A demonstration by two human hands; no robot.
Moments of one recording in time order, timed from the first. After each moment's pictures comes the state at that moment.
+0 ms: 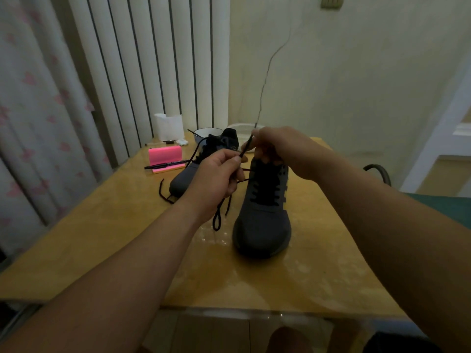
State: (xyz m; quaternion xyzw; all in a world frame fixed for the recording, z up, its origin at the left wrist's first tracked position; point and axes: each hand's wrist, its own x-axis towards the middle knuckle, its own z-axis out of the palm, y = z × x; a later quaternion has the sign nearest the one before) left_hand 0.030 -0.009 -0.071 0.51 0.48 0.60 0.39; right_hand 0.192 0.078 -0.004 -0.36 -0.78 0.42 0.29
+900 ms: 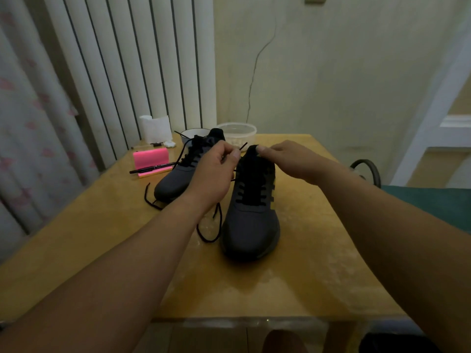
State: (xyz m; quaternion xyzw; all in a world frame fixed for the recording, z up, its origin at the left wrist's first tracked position) left_hand 0.044 0.034 -0.077 0.59 0.53 0.56 0.23; right_hand 0.230 0.117 -0.035 -0.47 -0.81 0.26 0.22
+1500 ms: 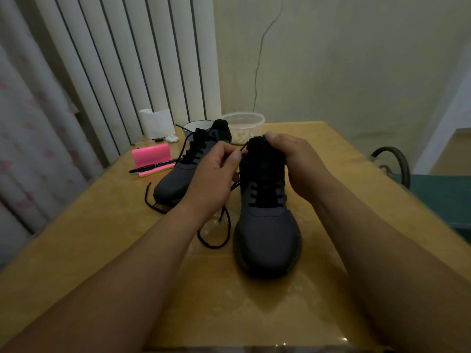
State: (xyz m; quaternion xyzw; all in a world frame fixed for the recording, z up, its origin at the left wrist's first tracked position) left_hand 0.035 0.043 -0.094 0.59 0.53 0.56 0.25; right_hand 0.202 0.122 -0.079 -0.31 -0.63 0.53 0.48
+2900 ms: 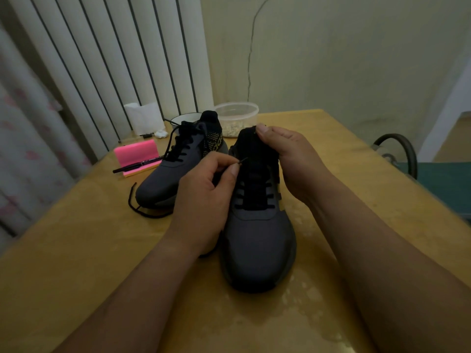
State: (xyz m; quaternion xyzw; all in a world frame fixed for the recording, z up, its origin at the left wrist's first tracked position) left_hand 0.053 0.019 -0.114 0.62 0.53 0.57 0.13; right_hand 0.203 0.123 -0.090 -0.28 -0.60 0.56 0.50
